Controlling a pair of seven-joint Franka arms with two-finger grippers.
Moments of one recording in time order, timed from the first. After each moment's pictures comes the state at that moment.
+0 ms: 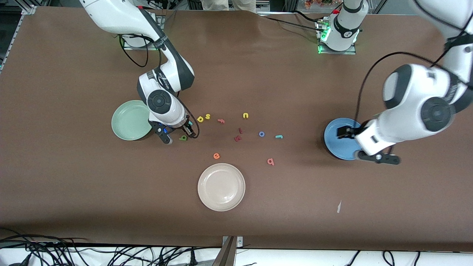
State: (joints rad) left arm -0.07 0.44 -0.16 -1.54 -0.01 1.83 -0.13; right arm 0.42 0.52 0.09 -1.90 0.01 2.33 1.39
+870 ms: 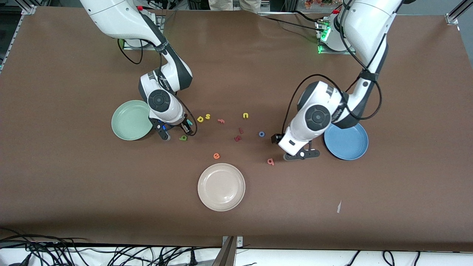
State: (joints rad) left arm -0.34 0.61 -0.17 -1.65 -0.01 2.17 -0.63; right arm 0.42 0.53 0.09 -1.98 0.01 2.41 1.46
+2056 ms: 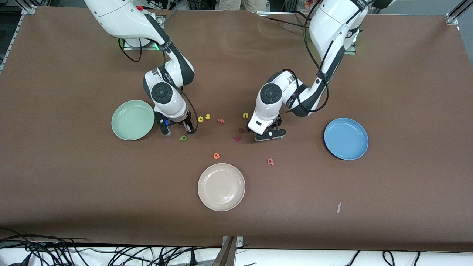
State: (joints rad) left arm -0.52 0.68 -0.16 -1.78 0.13 2.44 -0.97; right arm 0.43 0.53 0.11 -2.06 0.01 2.58 1.61
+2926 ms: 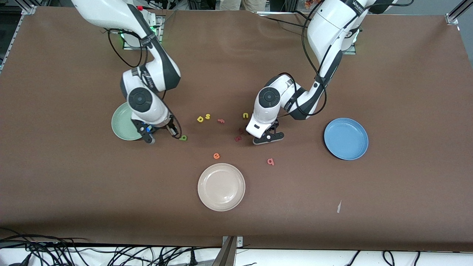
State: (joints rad) left arm -0.52 0.72 -0.16 -1.72 0.14 2.44 -0.98; right arm 0.42 0.42 -0.02 -1.93 0.01 2.23 1.27
